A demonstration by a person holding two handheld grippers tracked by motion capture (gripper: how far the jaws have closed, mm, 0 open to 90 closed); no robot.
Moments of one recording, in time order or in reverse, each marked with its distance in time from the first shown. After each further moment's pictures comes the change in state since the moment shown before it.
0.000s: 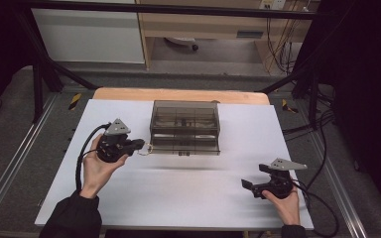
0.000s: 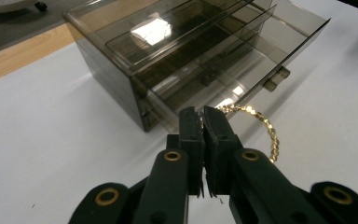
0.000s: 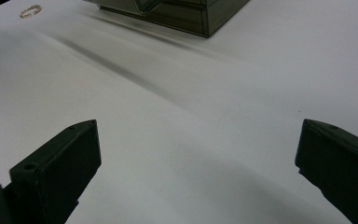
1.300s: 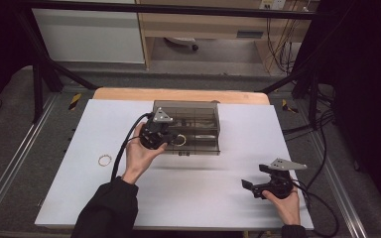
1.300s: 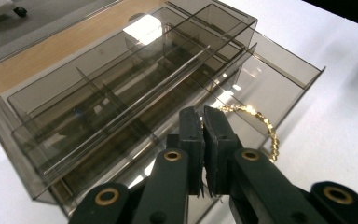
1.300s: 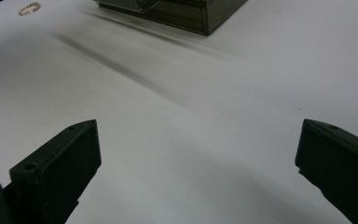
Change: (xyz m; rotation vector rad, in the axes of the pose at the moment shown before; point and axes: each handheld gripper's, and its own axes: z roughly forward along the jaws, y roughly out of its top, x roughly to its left) left arm -0.035 0.056 0.078 0.029 -0.016 0.023; right arm -0.001 -0.001 0.000 0.007 0.000 -0.008
